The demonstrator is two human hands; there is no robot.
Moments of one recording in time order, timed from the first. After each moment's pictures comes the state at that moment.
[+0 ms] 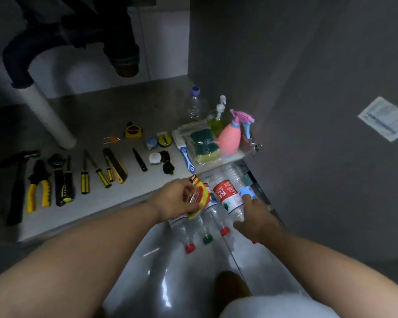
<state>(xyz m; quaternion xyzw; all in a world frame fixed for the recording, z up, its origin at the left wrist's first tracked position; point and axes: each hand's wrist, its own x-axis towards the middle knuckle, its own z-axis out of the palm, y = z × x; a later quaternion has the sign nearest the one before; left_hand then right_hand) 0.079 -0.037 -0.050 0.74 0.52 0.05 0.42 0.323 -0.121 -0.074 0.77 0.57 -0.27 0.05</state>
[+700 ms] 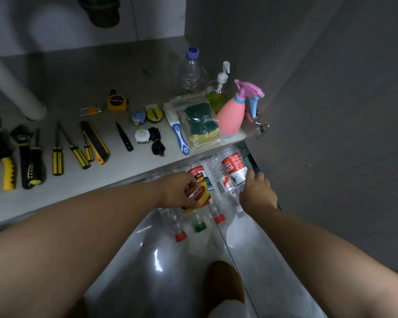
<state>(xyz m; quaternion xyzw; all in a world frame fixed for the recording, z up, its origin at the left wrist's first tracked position) 0.104 -0.017 -0.089 0.76 0.46 -0.09 0.45 0.345 -0.071 -0.128 0.82 0.54 -0.15 0.11</state>
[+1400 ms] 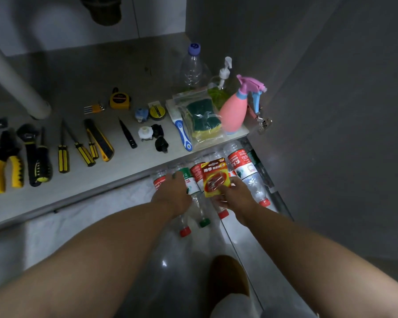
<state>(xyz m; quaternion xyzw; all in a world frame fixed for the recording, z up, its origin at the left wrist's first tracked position) 0.106 -0.049 -0.122 0.68 0.62 -0.01 0.38 0.297 -0.078 -0.146 0.73 0.24 -0.57 -0.29</state>
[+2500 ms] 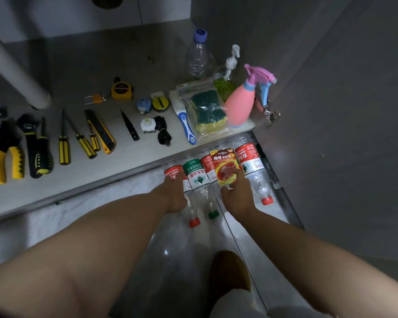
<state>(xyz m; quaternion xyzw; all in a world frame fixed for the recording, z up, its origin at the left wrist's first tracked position) 0.091 -0.043 -0.145 0.65 0.59 -0.10 0.46 0.282 -0.087 -0.155 0.80 0.43 -0.36 -0.22</state>
